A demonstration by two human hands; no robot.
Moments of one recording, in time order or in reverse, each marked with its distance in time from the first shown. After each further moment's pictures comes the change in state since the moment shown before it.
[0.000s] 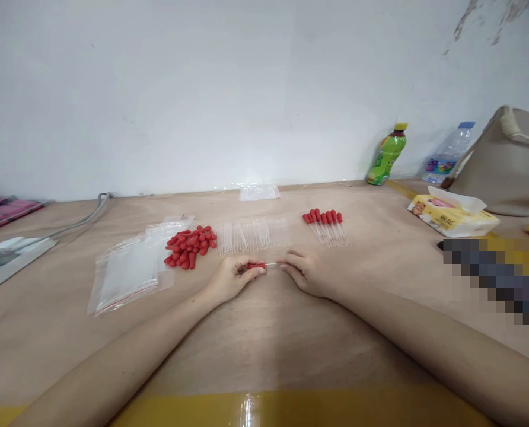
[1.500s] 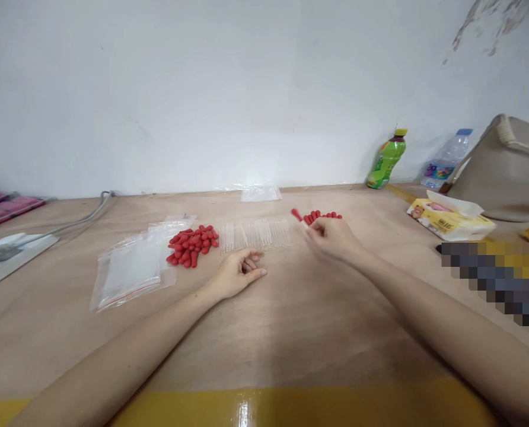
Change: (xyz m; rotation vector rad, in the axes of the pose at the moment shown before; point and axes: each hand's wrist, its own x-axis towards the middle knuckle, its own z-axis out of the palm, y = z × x) left_hand 0.004 -0.006 0.001 -0.061 0.005 -0.013; right_hand 0.028 0.023 -0.056 -0.241 -0.002 0.533
